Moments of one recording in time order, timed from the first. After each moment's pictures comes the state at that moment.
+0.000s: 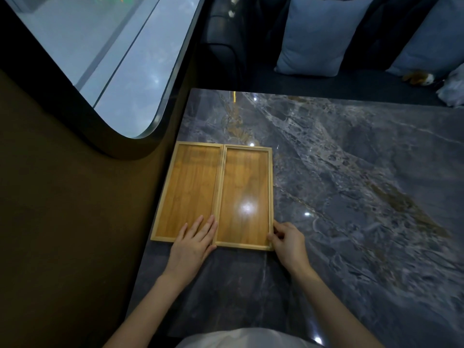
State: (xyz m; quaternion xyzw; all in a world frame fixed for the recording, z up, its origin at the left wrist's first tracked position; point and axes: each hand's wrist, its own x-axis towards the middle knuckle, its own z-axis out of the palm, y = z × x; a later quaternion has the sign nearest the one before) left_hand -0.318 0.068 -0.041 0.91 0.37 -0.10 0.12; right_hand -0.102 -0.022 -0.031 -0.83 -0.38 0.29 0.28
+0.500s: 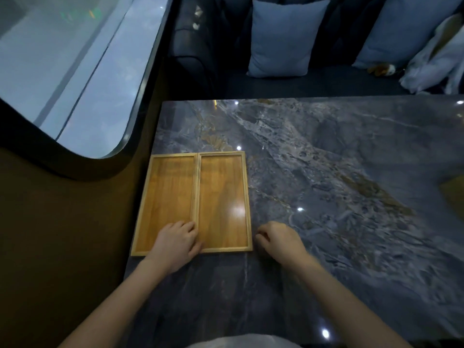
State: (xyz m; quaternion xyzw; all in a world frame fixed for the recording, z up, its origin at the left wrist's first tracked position) left_hand -0.280 0.090 0.005 0.94 0.29 -0.14 0.02; right_hand -0.067 -0.039 -0.003 -0.81 -0.53 0.25 0.09
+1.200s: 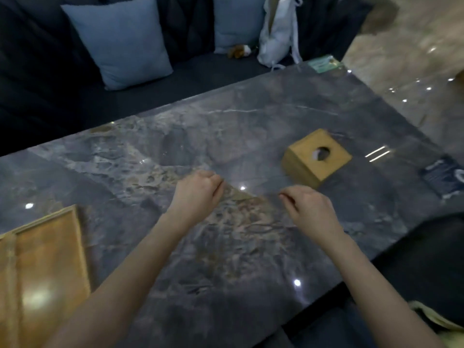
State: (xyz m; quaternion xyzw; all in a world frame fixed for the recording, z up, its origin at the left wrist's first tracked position) left_hand 0.130 -0.034 0.072 0.99 0.09 0.05 0.11; right_hand 0.224 -0.253 0.074 -0.92 -0.37 0.02 0.15
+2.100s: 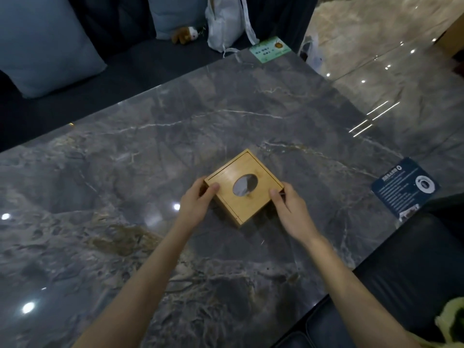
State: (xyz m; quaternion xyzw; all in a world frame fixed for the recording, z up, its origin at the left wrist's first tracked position) left_hand 0.327 -0.142 -0.005 0.74 0.33 -0.01 0.59; right_hand 0.402 -0.342 0.002 -0.87 -0.12 0.23 0.43
